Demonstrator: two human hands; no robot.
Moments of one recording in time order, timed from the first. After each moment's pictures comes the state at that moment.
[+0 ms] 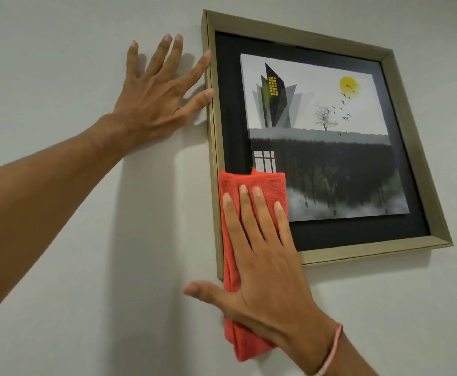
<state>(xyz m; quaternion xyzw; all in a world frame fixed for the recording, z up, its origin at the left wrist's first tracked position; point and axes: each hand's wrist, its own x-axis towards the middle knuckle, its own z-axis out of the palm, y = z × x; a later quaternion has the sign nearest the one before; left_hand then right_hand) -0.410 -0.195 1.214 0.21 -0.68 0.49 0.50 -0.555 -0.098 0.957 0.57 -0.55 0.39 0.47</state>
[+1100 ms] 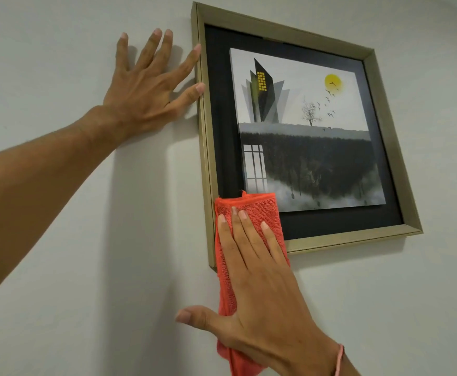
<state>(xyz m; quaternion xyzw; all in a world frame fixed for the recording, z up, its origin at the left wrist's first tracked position) -0.411 -0.196 1.213 0.20 -0.68 0.50 0.51 -0.547 -0.077 0.917 0.60 -0.60 0.36 0.38</state>
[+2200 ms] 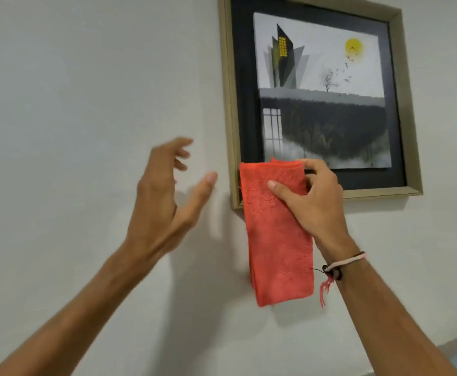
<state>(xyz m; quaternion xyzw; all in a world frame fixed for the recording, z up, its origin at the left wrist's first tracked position) -0.359 -0.127 0.967 0.06 -0.73 0.06 0.67 -0.568 -0.033 0.954 0.45 -0.53 0.70 0.15</state>
